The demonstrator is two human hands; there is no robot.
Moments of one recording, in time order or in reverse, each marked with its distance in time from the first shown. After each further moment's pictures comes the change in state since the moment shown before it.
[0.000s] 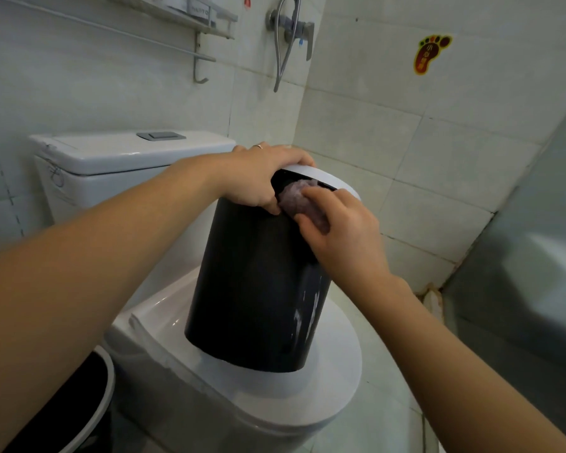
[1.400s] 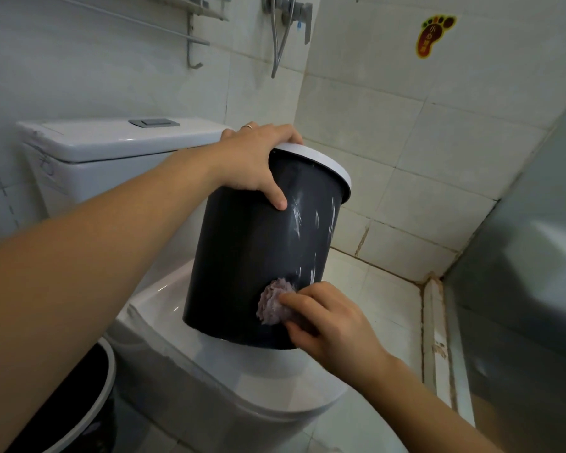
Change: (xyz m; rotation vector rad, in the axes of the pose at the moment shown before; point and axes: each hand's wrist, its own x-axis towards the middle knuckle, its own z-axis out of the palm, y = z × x) left_hand 0.016 -0.011 0.014 -0.046 0.141 -0.081; right_hand -0.120 0.011 0.005 0.114 -0.289 -0.245
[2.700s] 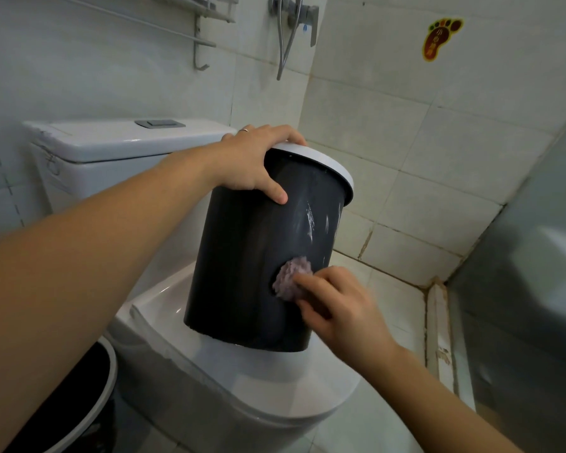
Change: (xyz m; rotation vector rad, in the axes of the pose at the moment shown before) left_hand -0.003 -0.010 -0.002 -0.081 -0.016 -0.002; right_hand 0.014 0.013 -0.003 -0.029 0.093 0.035
